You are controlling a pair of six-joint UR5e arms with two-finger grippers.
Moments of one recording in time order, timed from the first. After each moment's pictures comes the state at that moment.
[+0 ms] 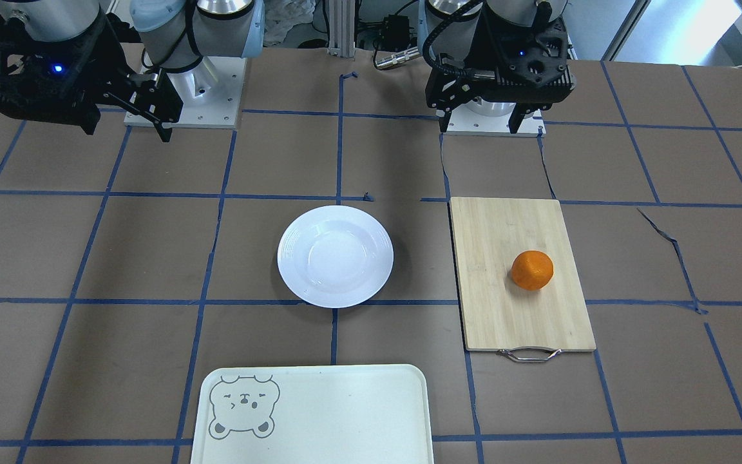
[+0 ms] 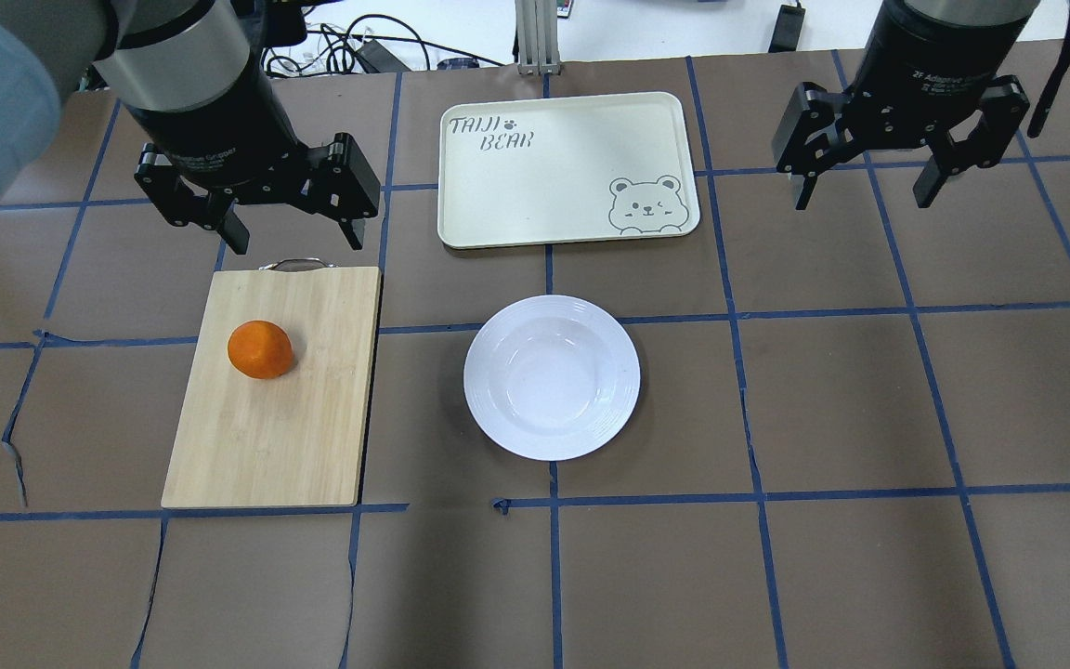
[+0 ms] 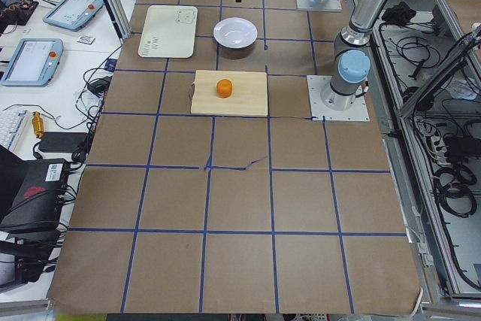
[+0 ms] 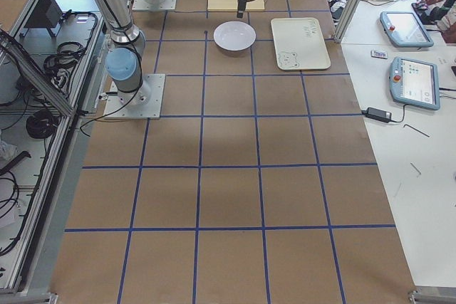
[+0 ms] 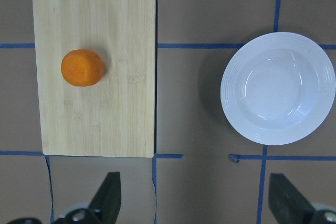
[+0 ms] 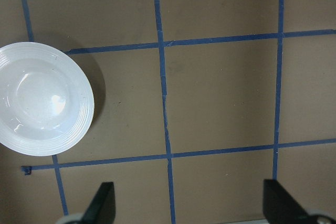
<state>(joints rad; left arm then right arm) -1.70 -1.55 -1.47 -1.74 1.61 -0.14 1.56 -1.56 1.44 -1.37 -1.61 0.06</state>
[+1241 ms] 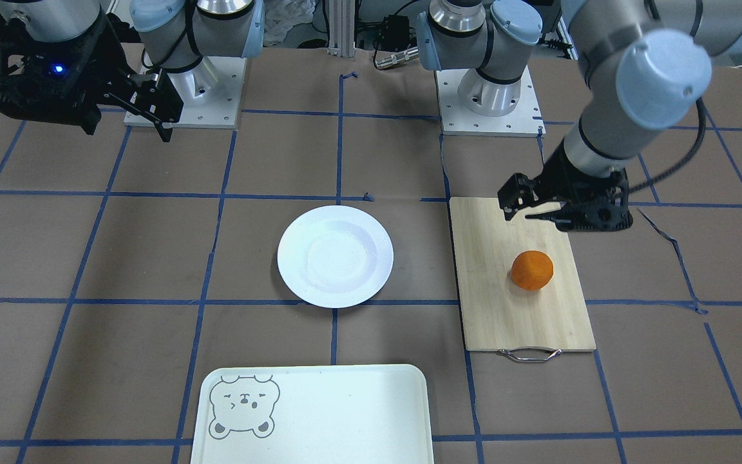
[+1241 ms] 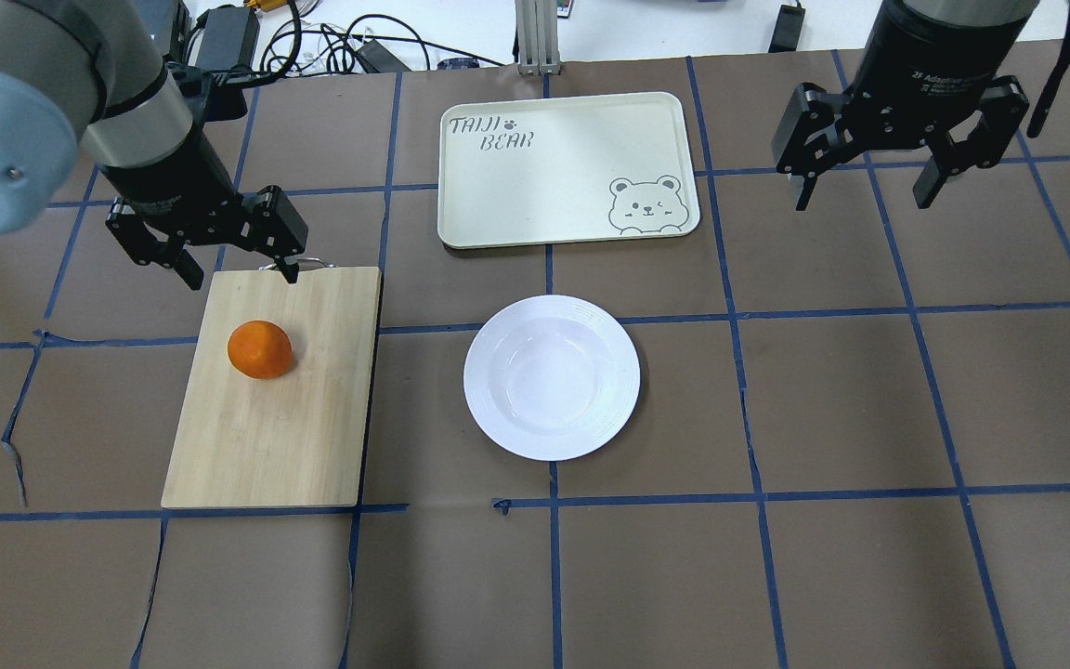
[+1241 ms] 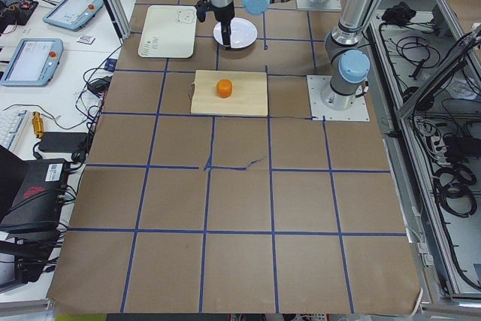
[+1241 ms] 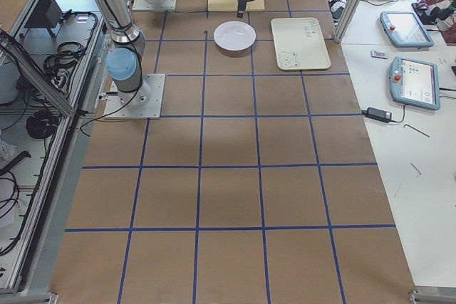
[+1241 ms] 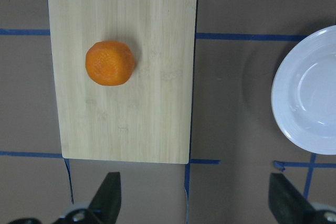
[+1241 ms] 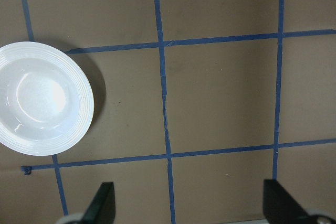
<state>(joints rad) -1.40 -1.68 -1.78 -1.38 1.62 0.14 1.57 -1.56 1.44 -1.37 -1.61 0.06</state>
